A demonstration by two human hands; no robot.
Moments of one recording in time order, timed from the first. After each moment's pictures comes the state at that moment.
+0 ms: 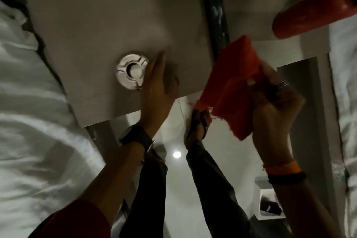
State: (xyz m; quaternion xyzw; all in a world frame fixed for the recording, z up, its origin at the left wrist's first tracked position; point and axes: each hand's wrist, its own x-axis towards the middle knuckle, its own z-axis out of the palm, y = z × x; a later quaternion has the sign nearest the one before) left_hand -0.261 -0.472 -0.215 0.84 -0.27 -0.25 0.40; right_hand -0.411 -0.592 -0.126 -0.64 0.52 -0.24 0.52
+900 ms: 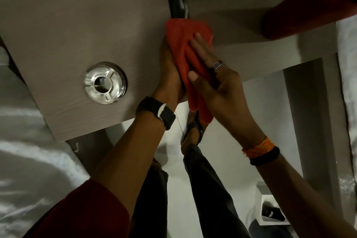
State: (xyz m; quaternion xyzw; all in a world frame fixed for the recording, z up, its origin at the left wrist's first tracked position) left_hand -0.280 -0.622 -0.223 0.56 0.23 -0.54 0.58; right_hand -0.386 -0.660 -0.191 -0.70 0.35 -0.06 0.62
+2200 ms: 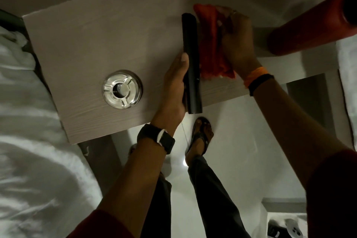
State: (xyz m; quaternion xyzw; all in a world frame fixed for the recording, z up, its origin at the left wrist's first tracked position) left_hand -0.274 -0.581 -0.221 0.60 0.09 -0.51 0.61; right_hand -0.304 -0.747 -0.232 -0.78 0.42 -0.10 0.46
